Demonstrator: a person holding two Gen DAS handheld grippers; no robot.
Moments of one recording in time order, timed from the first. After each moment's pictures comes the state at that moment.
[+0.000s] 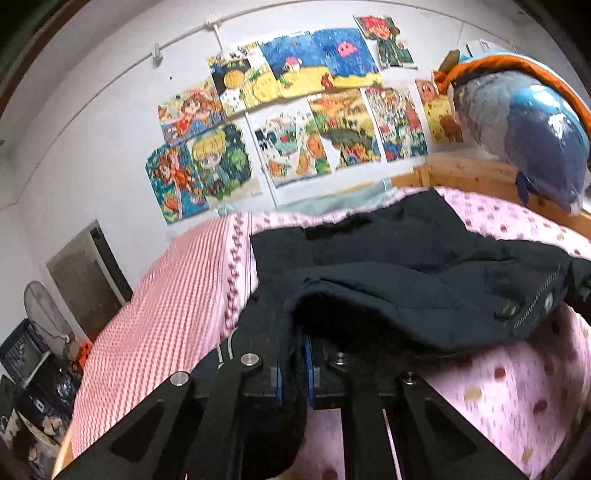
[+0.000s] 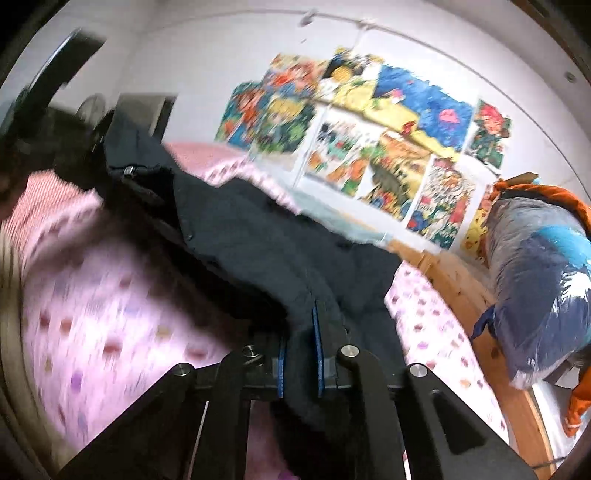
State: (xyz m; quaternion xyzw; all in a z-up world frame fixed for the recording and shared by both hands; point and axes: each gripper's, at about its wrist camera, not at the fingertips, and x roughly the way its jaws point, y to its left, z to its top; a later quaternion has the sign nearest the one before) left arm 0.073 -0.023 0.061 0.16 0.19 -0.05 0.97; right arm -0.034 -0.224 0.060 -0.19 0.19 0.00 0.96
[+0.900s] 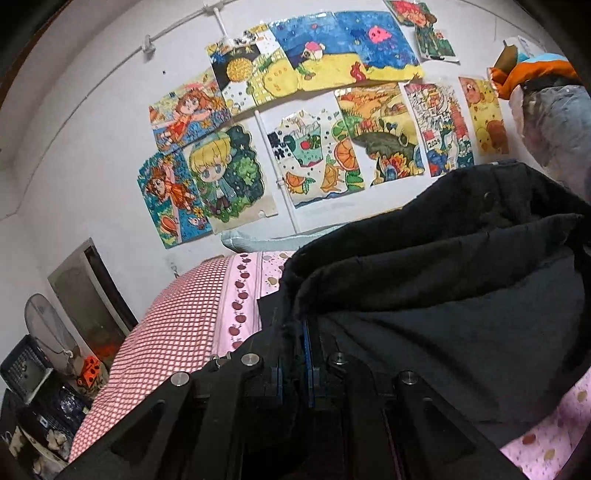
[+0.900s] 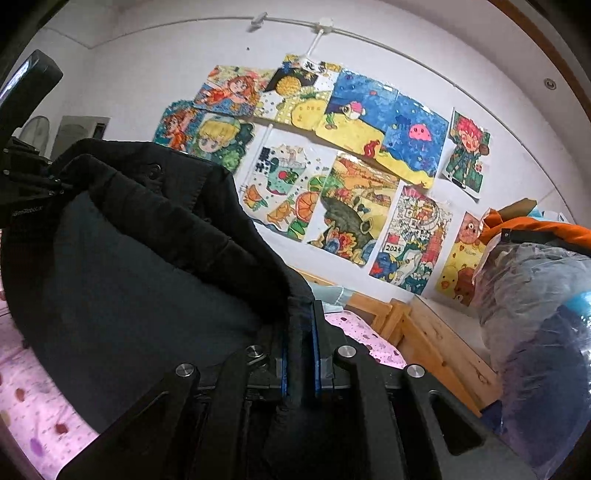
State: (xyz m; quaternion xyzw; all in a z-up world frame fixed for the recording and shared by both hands) left arm 0.301 -0.059 0.097 0.16 0.20 -0.01 0.97; right arm 0.231 -0.248 0.093 -0.19 0.13 -0.08 0.97
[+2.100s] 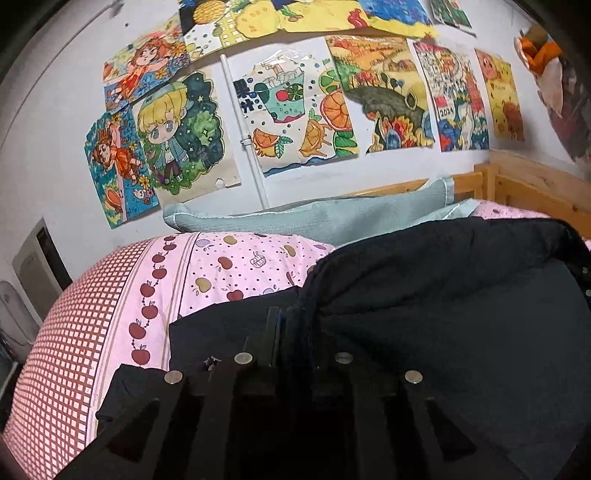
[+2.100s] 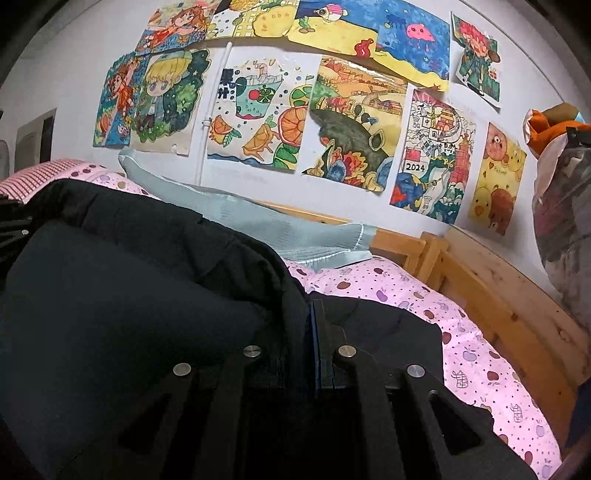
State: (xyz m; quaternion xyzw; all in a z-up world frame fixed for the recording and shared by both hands) left arm 0.470 -0.090 0.011 0.12 0.24 -0.04 0.96; right arm 0.423 -0.292 -0.008 -0.09 0.22 -0.11 0.97
